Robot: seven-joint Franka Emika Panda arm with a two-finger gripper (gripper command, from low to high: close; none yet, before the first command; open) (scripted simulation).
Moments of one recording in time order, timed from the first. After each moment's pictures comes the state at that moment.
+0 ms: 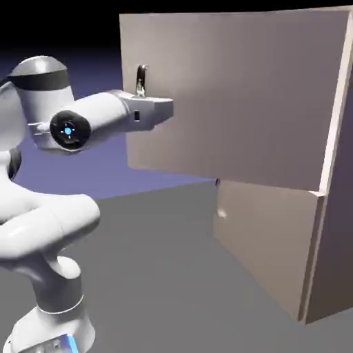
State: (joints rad) arm -1.05 -1.43 -0.02 -2.89 1.59 1.19 -0.67
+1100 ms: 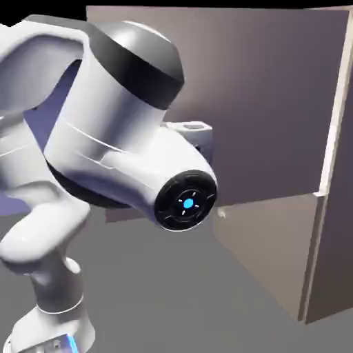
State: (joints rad) arm -0.62 -0.23 -0.68 -2.00 0.89 0.45 -1.37
